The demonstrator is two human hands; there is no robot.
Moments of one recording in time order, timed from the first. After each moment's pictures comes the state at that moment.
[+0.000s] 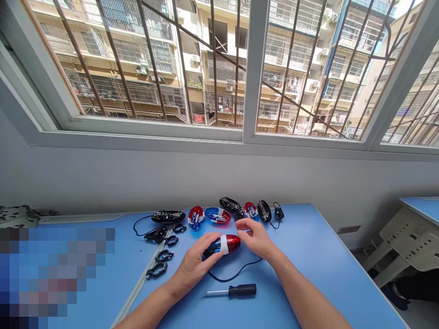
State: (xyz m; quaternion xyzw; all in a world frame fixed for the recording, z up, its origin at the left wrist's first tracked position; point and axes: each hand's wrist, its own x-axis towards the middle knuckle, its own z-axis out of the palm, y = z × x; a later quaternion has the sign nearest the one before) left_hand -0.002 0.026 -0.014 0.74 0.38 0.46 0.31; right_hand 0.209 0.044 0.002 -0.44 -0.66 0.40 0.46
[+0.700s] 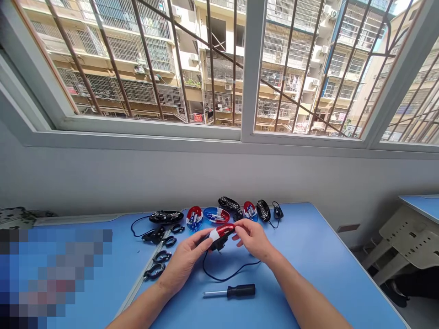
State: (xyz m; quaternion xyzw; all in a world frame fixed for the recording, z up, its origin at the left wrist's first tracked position) left_hand -0.002 0.024 0.009 0.56 0.41 0.48 0.54; right_hand 0.198 0.034 0.014 -0.44 -0.63 0.44 0.47
